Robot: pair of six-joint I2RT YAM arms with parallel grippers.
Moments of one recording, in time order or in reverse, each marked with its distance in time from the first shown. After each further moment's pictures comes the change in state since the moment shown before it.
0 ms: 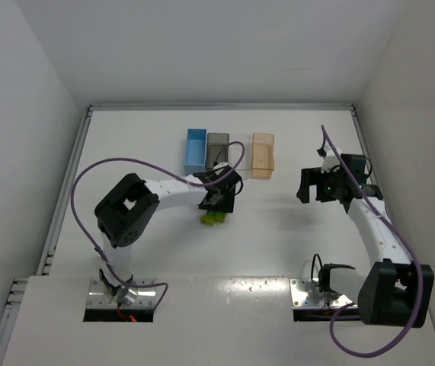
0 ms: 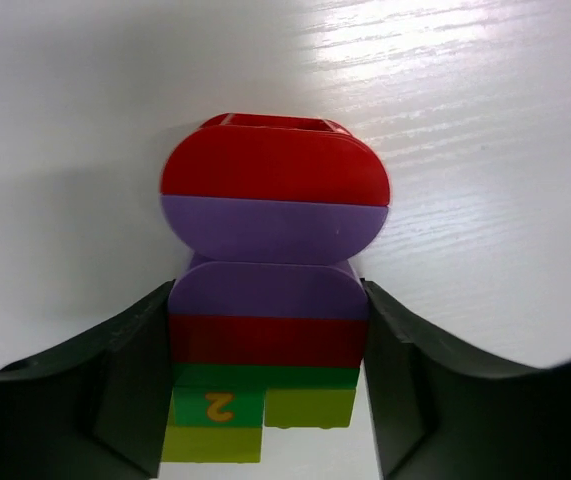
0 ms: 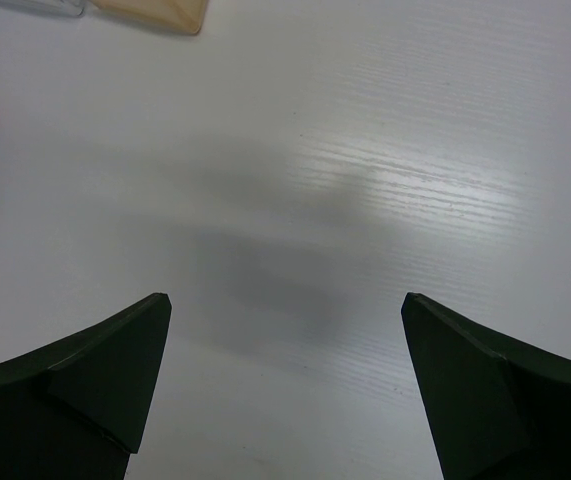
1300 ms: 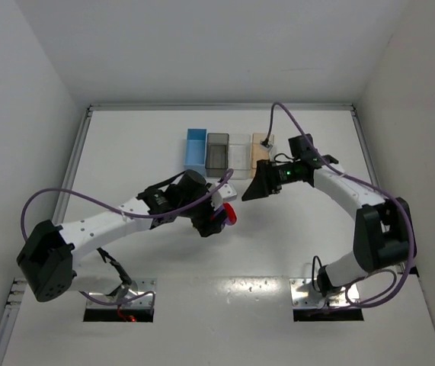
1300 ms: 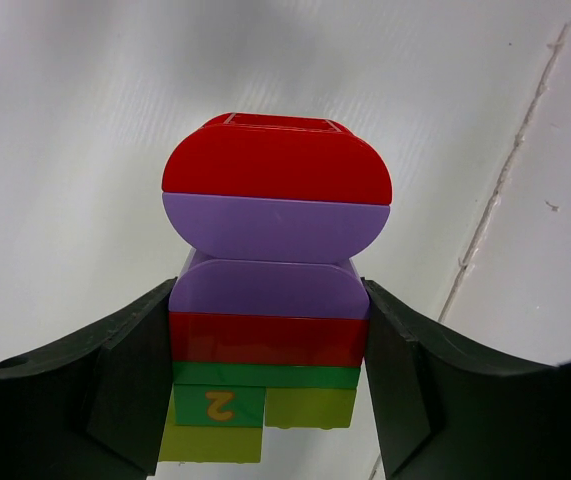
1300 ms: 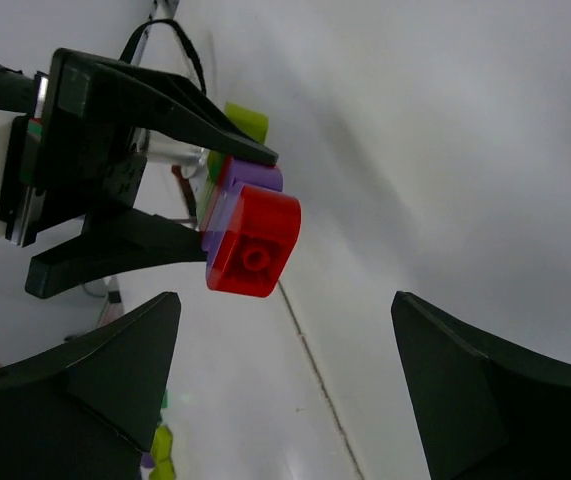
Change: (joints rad) left arm 0.000 -0.627 -0.352 0.064 0.550 0.822; right arm 0.337 0.367 0.244 0.029 -0.756 0.219
